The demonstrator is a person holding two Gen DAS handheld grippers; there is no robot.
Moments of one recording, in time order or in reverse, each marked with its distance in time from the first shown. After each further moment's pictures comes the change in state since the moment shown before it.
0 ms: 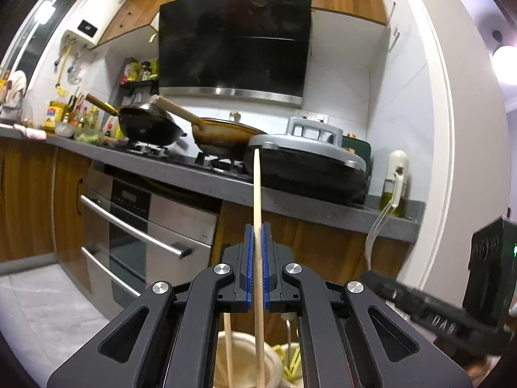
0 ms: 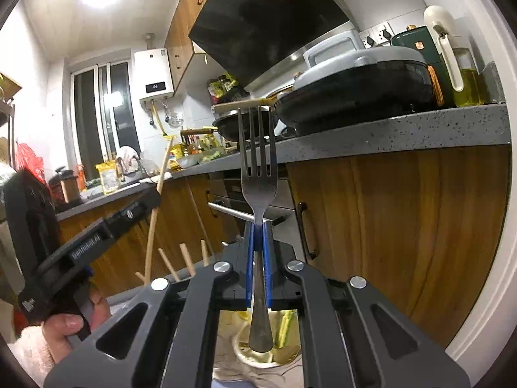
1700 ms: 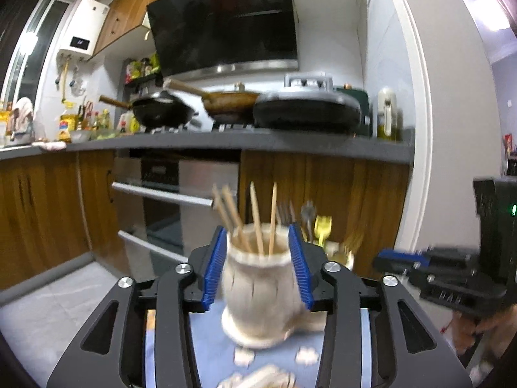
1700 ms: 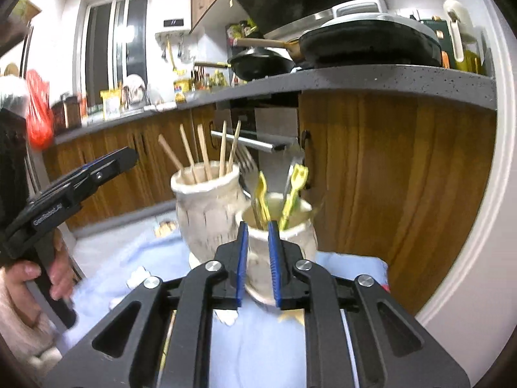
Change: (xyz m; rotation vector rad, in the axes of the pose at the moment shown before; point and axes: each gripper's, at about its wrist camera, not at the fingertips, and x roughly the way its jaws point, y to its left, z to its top) left arm -0.090 -0.003 -0.075 0.180 0.141 0.107; right arm -0.052 0.024 -0.088 -0.202 0.228 -0.045
